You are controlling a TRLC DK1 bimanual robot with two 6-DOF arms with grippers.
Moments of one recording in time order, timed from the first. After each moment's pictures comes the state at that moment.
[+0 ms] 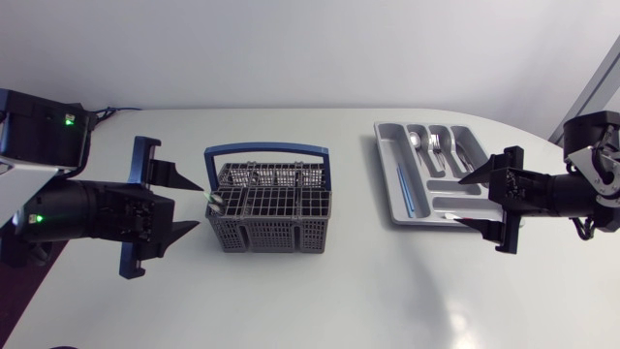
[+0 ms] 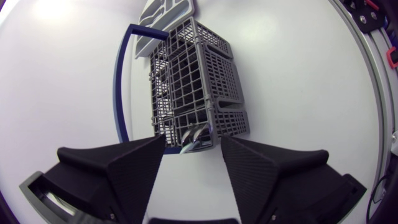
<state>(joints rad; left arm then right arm) -0.31 1.04 0.73 -0.45 0.20 1.51 -0.24 1.42 0.76 -0.32 -0.54 -1.52</state>
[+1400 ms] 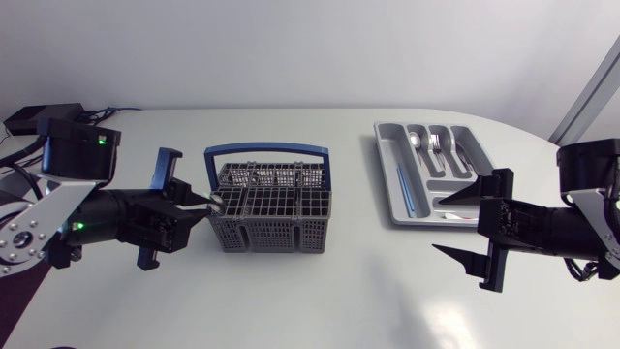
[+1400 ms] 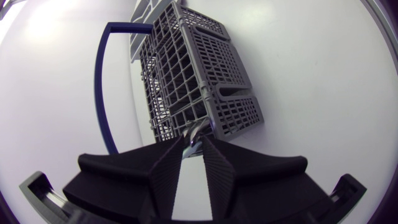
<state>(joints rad) -0.29 1.15 0.63 -0.21 0.19 1.68 -0.07 1.11 0.55 -0.31 -0.55 -1.34</state>
